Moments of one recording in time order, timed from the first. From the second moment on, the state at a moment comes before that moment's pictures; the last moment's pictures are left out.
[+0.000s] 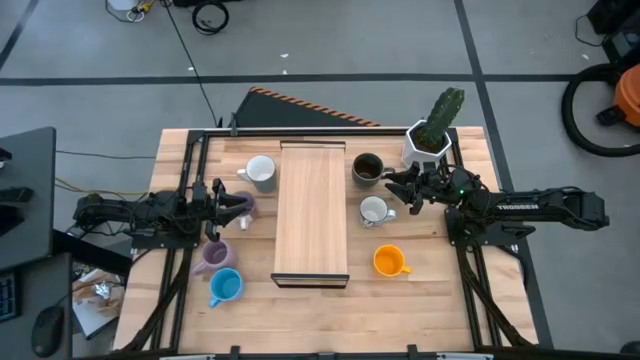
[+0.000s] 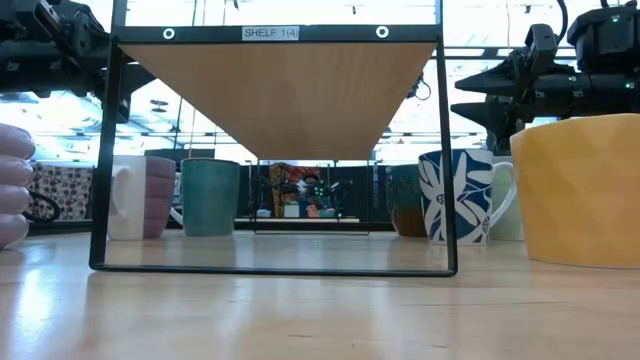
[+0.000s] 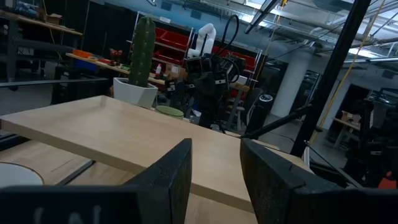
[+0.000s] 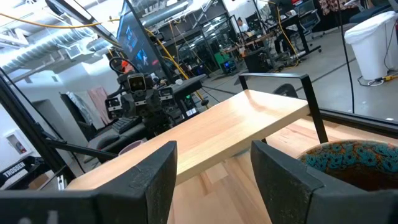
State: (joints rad) left arm -0.12 0.01 0.01 0.16 -0.26 -0.28; right arm -0.35 0.70 0.01 0.81 -0.12 0.45
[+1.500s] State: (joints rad) left arm -0.12 0.01 0.01 0.16 -0.26 -0.34; right arm -0.35 0.70 0.01 0.81 -0.12 0.45
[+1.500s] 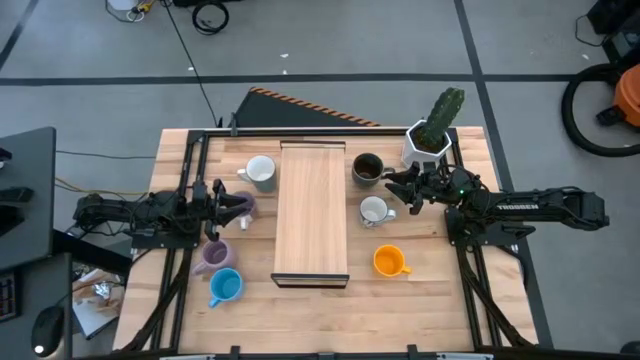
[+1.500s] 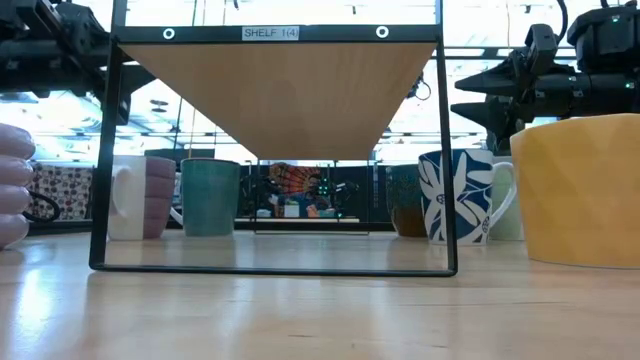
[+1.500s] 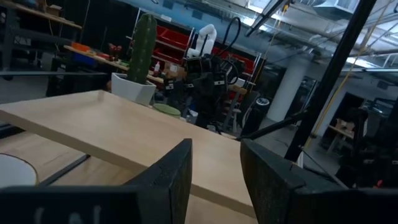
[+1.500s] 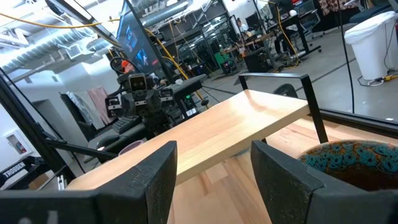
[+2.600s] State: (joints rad) left arm -0.07 0.01 0.08 0.13 -0.30 -0.33; right arm -0.35 0.70 0.01 0.90 0.14 0.61
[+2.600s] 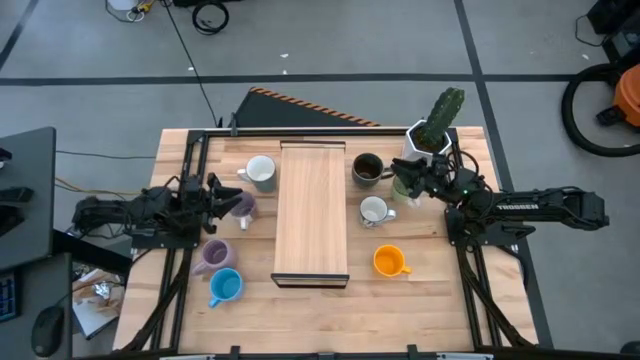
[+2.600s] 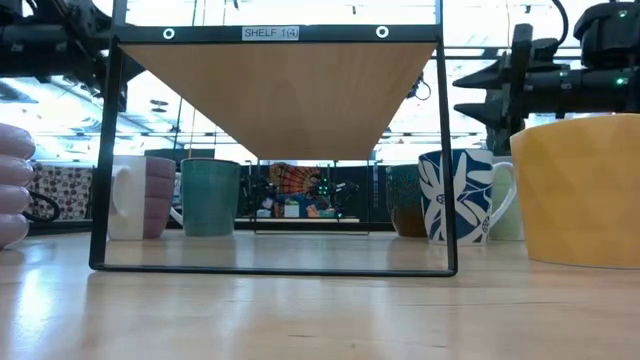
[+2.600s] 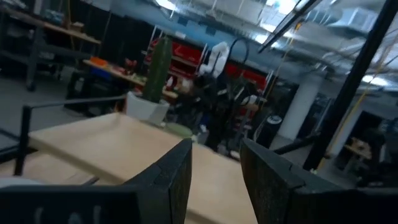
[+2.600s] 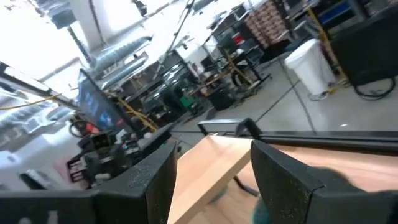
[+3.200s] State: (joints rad) left arm 0.21 0.29 0.23 0.01 -0.11 -0.38; right arm -0.33 0.87 0.41 0.59 -0.17 0.17
